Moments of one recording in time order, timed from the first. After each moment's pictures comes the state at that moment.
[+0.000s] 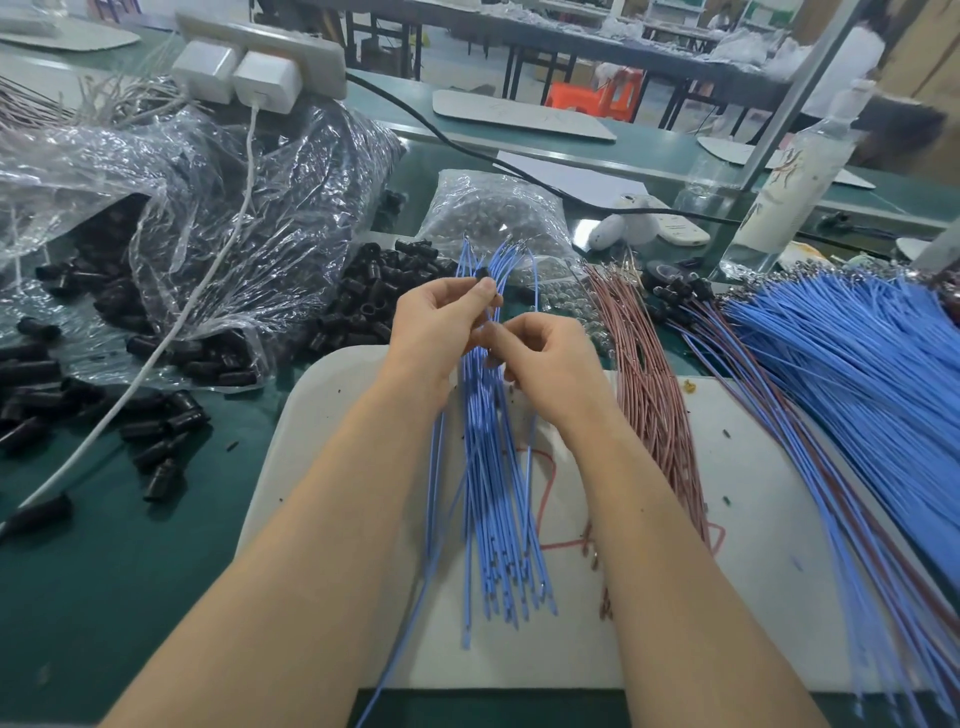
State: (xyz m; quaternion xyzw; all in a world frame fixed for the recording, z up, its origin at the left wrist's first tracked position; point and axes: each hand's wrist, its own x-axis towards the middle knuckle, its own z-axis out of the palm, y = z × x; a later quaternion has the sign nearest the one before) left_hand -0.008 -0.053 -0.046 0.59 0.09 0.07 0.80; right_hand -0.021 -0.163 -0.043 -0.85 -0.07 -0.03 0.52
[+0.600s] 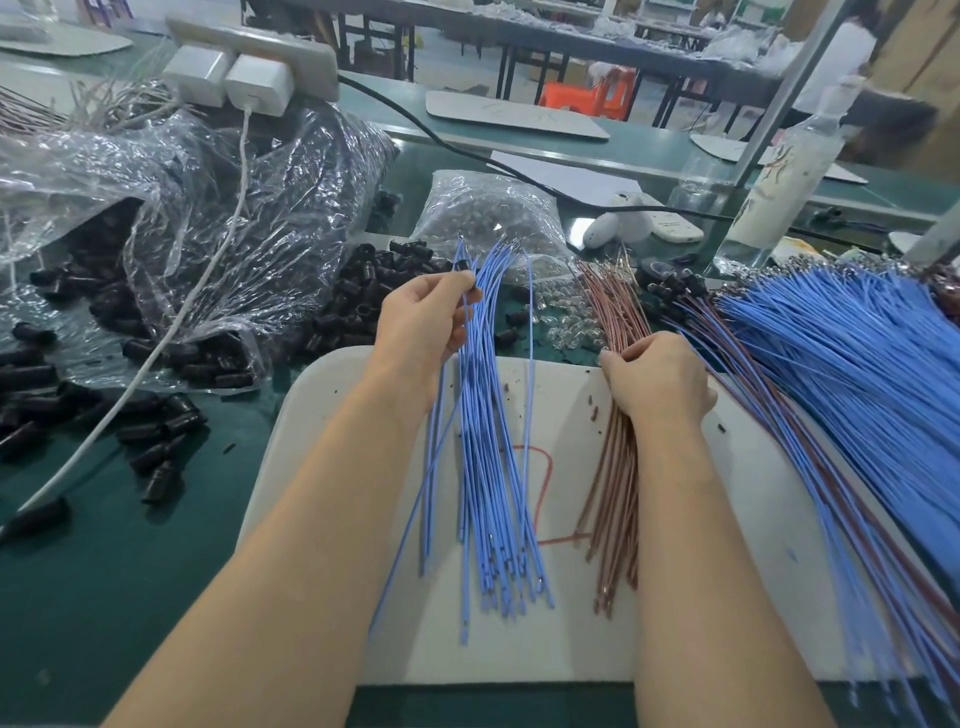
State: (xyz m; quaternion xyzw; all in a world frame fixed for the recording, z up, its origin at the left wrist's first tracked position) left_hand -0.012 -0.048 -0.038 0.56 0.13 0.05 0.82; right_hand -0.003 -0.232 -0.052 -0.94 0.23 -0.11 0.24
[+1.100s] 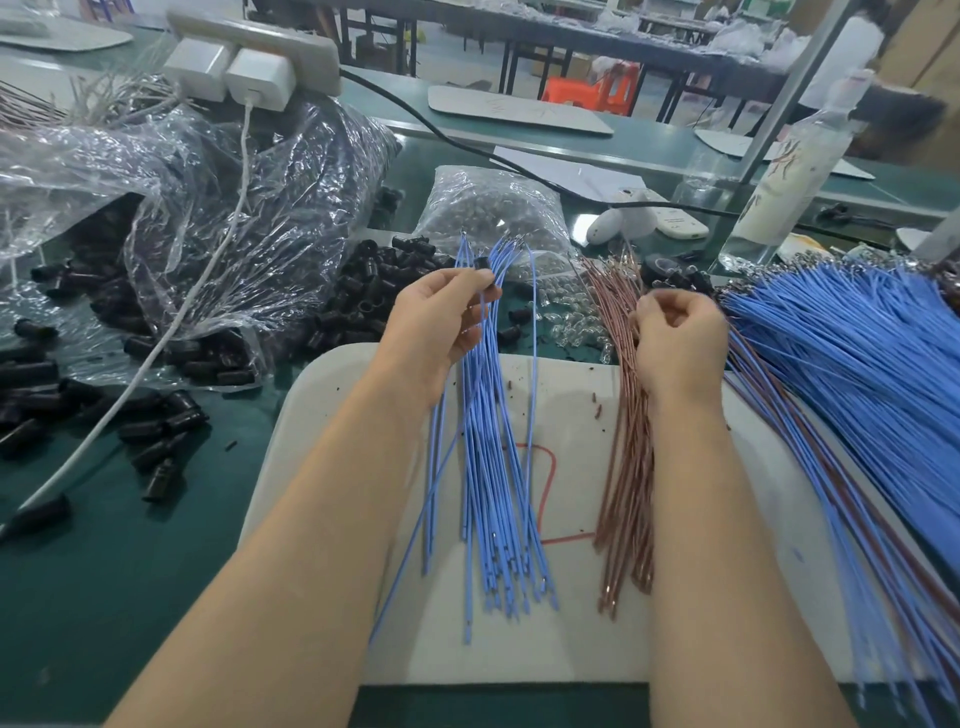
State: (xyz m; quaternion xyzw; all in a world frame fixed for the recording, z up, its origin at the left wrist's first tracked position) left_hand -0.014 -0.048 -0.038 0.56 0.08 0.01 0.82; right_hand -0.003 -0.228 -0.035 -0.79 0.15 -0.22 0.55
